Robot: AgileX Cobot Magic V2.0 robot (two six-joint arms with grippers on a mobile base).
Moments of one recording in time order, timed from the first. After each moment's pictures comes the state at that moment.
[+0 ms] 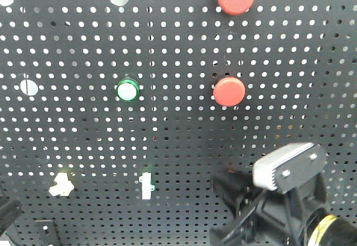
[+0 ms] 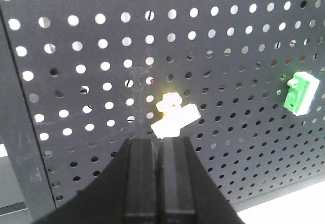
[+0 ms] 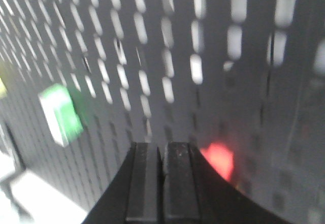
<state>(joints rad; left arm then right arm) -0.33 0.73 -0.43 0.01 -0.10 -0.02 0.57 1.20 -0.68 -0.14 -0.24 0.15</state>
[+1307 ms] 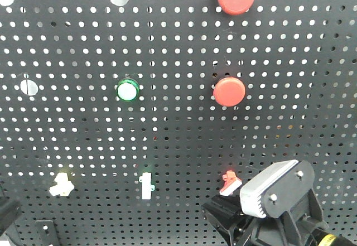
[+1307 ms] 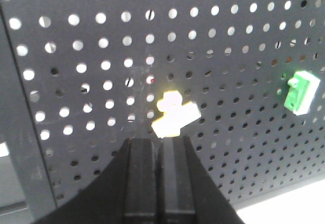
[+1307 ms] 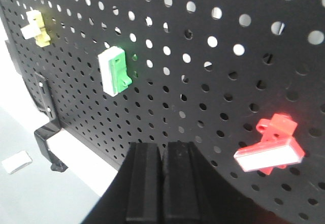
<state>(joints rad) -0.32 0.70 -0.40 0.01 -0.10 -0.02 0.66 1.13 -0.68 -0.18 -0.09 0.15</state>
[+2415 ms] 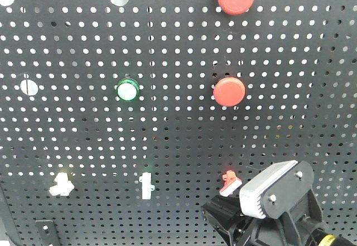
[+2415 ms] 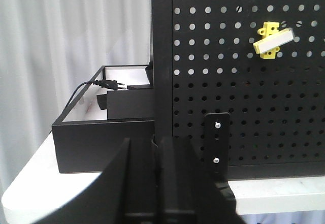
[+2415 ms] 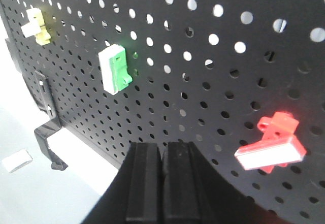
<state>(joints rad) -0.04 -0.01 0.03 0.01 0.01 -0.01 0.66 1.13 -0.68 -0.18 -0.09 0.15</state>
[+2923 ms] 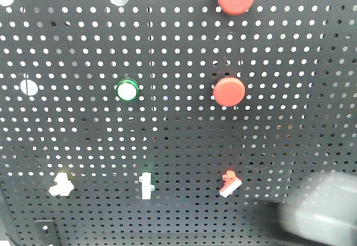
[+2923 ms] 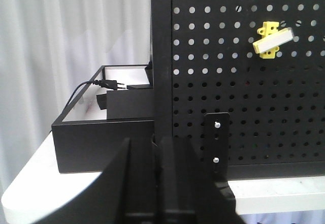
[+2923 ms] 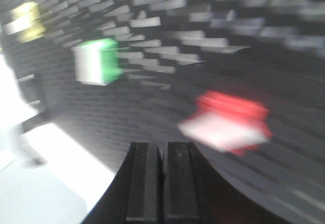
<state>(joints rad) -0.04 -0.01 0.03 0.01 0.01 -0.01 0.50 0.85 -0.49 -0.19 -0.10 0.10</state>
